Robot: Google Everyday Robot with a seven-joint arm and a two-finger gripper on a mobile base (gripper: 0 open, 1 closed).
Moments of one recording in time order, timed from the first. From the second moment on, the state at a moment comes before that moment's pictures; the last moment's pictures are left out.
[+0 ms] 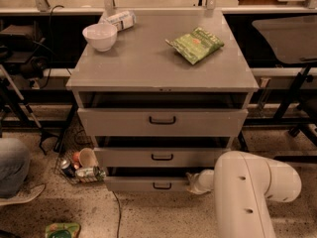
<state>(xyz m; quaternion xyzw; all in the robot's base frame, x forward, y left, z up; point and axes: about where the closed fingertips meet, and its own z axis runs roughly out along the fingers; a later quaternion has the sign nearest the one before) 0.643 -0.171 0.156 -0.70 0.67 -0.03 0.23</state>
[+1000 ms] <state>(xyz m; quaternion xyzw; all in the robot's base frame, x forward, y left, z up) 0.643 -0.171 0.156 -0.70 0.67 -0.03 0.23</state>
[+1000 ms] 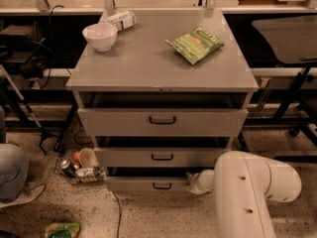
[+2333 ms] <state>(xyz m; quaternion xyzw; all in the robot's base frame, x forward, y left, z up) 0.643 -0.171 0.156 -0.70 0.67 -0.03 0.23</state>
